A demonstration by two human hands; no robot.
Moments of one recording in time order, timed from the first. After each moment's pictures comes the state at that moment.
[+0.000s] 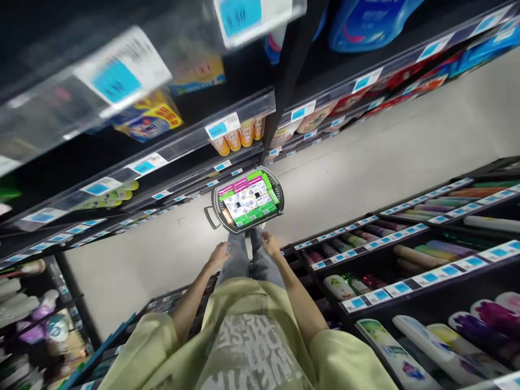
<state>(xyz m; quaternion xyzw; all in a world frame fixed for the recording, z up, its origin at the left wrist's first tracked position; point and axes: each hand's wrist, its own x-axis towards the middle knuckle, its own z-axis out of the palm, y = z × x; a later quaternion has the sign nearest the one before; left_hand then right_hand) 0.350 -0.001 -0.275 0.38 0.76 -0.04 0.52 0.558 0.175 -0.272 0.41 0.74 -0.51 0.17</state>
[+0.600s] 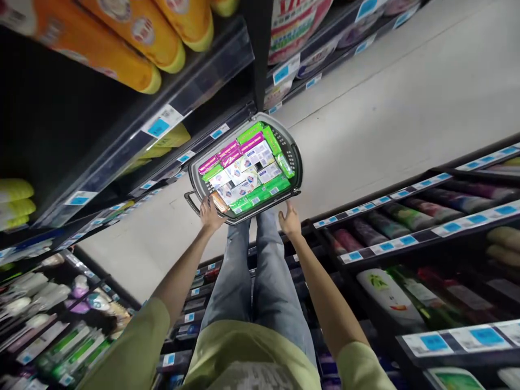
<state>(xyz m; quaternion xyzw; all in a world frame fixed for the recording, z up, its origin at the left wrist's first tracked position) 0.314 0.067 -0.524 0.38 0.85 -0.10 0.35 0.622 0.184 -0.548 0.61 0.65 -0.45 0.09</state>
